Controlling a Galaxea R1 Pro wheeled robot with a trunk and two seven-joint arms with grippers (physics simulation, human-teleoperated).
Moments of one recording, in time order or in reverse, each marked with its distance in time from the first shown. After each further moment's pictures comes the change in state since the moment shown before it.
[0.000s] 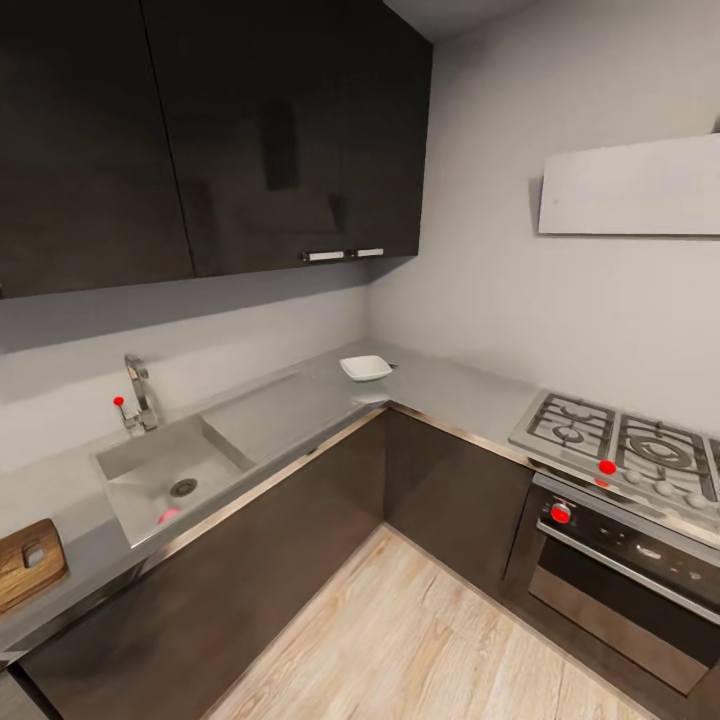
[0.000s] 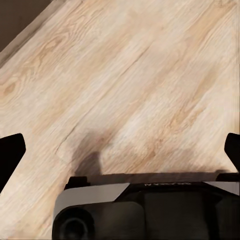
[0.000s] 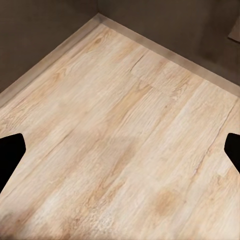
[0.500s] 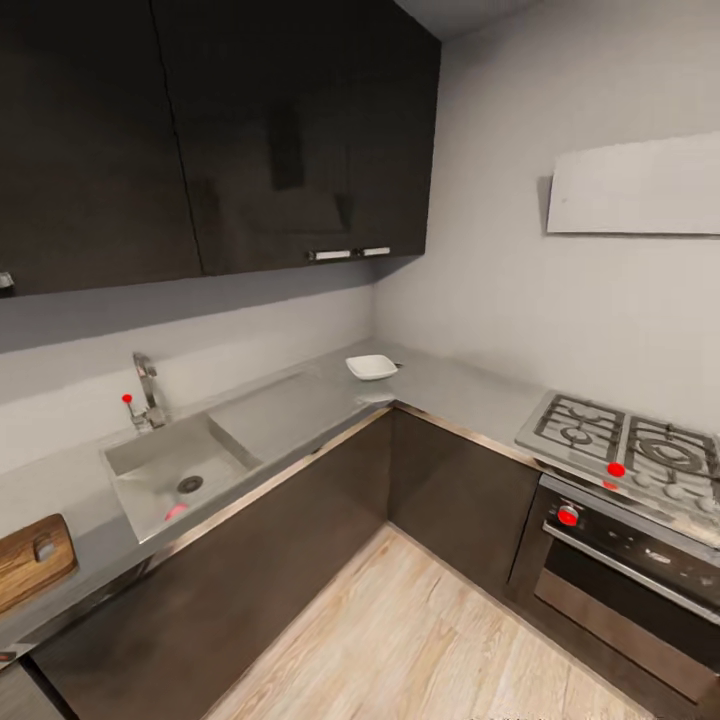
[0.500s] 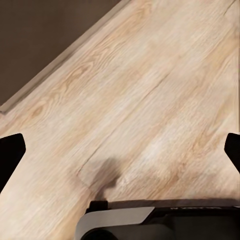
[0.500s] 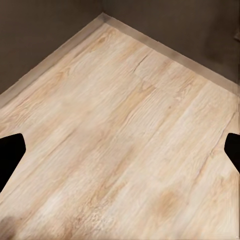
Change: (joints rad) left arm 0.036 0.063 -0.001 0.167 0.007 -0.380 -0.010; right arm 0.000 0.000 0.000 0.000 -0.001 0.000 0.001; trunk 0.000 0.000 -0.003
